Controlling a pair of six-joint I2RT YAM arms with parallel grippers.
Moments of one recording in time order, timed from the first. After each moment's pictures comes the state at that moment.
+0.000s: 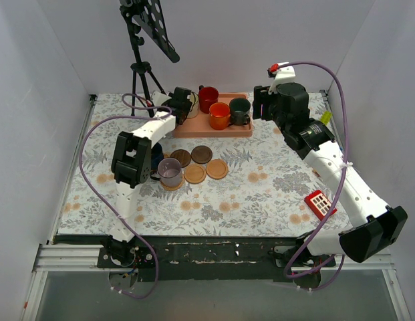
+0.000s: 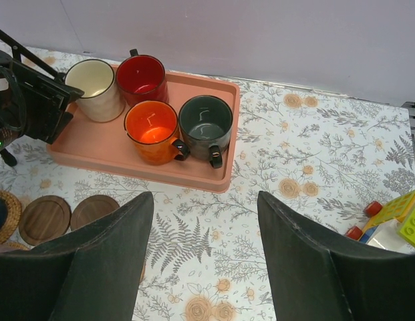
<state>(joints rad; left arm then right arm) -0.38 2.28 1.87 -0.29 -0.50 -1.35 0.51 1.33 1.43 -0.38 0.28 0.08</state>
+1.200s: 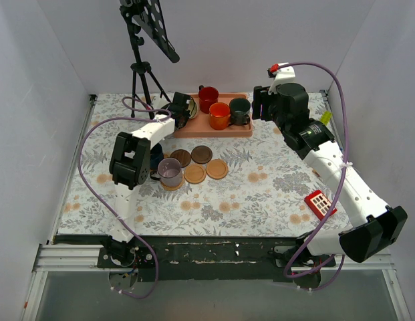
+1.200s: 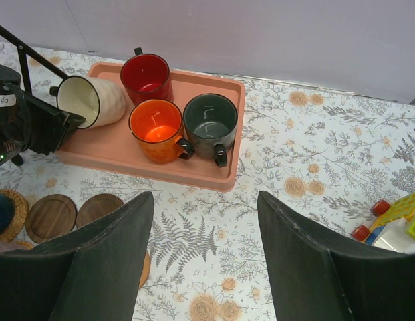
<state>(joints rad) -0.38 2.24 1.77 -0.30 -0.46 -1.35 0.51 1.33 1.43 -0.38 0.26 0.10</state>
